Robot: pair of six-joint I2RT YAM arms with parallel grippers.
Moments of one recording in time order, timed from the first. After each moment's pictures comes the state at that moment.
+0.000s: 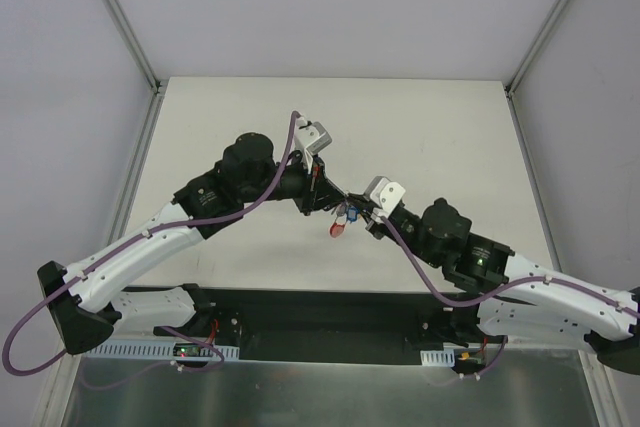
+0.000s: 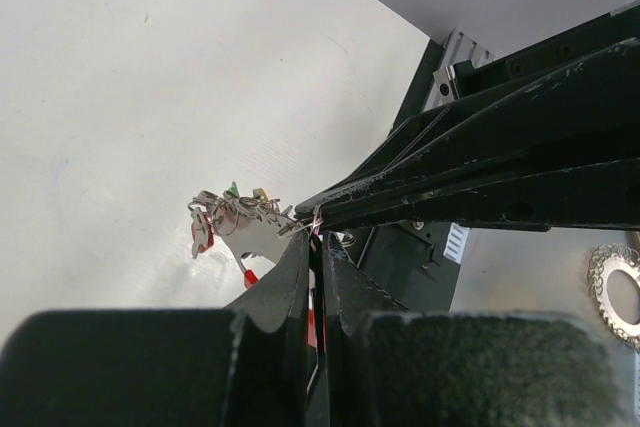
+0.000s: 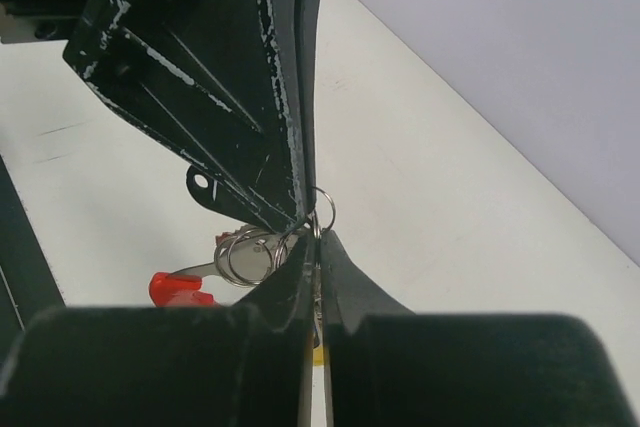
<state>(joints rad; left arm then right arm) -0.88 1.11 1.14 -0.32 0.42 -0.30 1.18 0.80 0.76 -0.02 0.27 -0.27</state>
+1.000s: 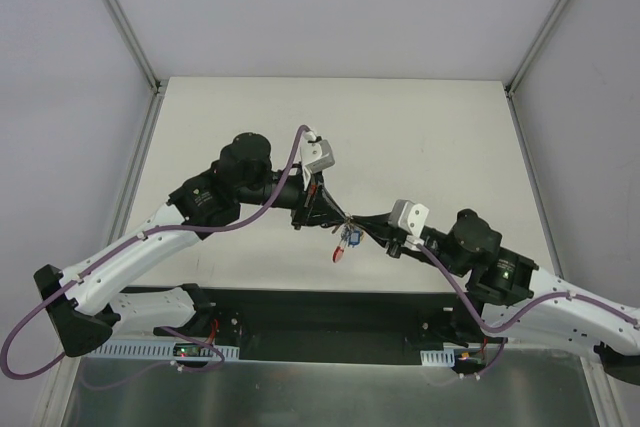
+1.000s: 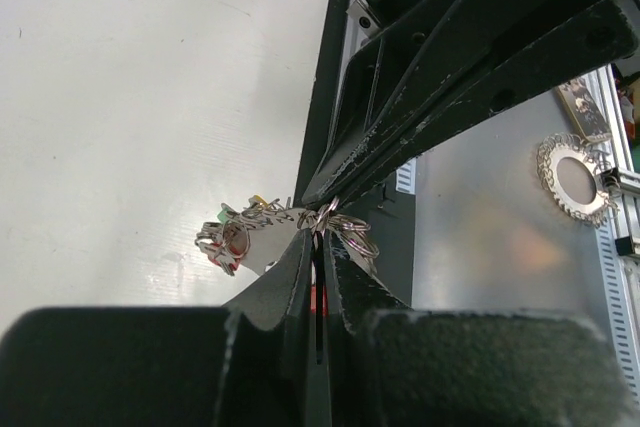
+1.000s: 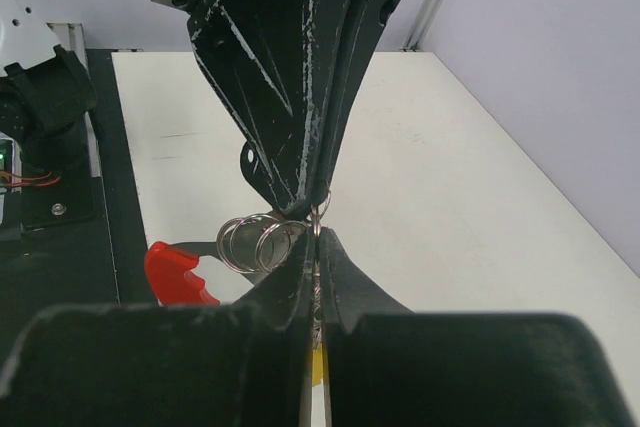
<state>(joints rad) -0.87 1.10 1.15 -0.38 0.67 -0.18 1.18 0.62 0.69 -0.06 0.02 -0.27</state>
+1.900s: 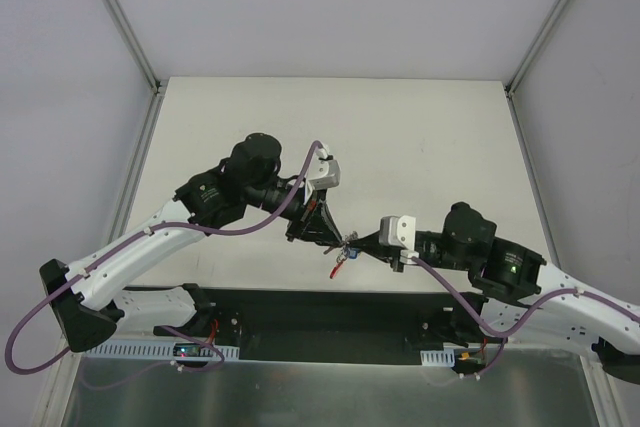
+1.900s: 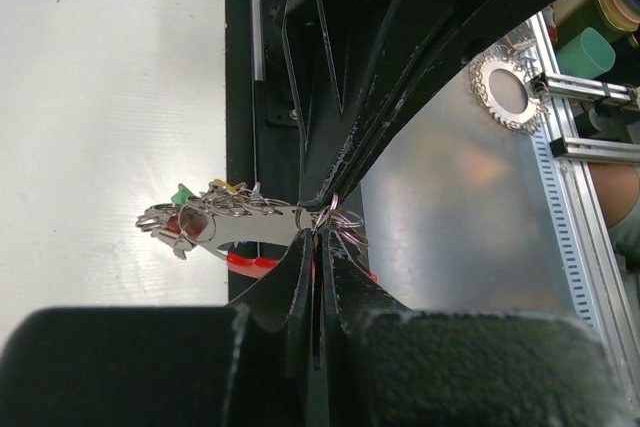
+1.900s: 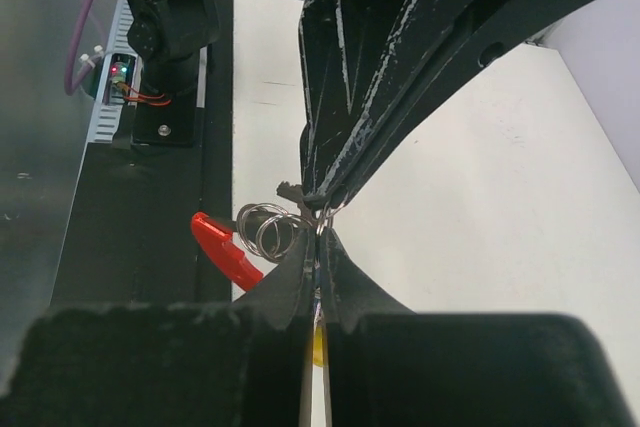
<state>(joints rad) -0.87 1.13 1.17 -0.49 0.90 -0.06 1.17 0.66 0.80 -0.30 -0.25 -0.33</state>
